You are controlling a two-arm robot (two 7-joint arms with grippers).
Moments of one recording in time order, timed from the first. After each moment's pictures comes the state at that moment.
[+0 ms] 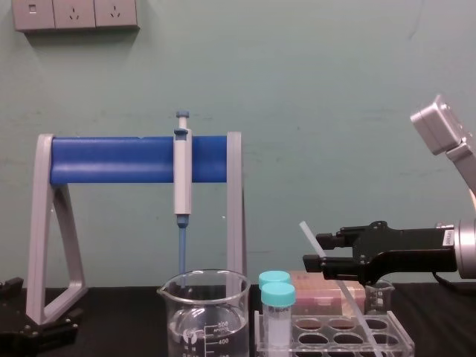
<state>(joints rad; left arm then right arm) -0.20 0.60 0.45 -1.41 -0.25 -0.12 0.03 0.84 0.28 -0.54 -0.64 0.26 -0.31 0.87</state>
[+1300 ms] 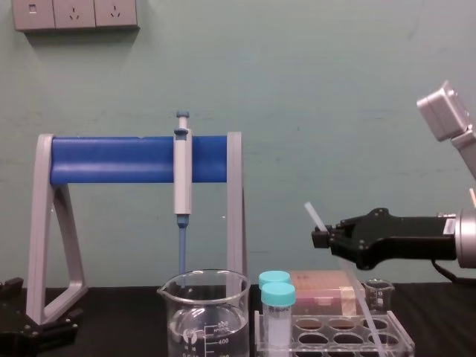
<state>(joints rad) -0.20 0.60 0.45 -1.41 -0.25 -0.12 0.03 0.81 0.29 -0.52 -0.71 0.27 -0.30 0.84</state>
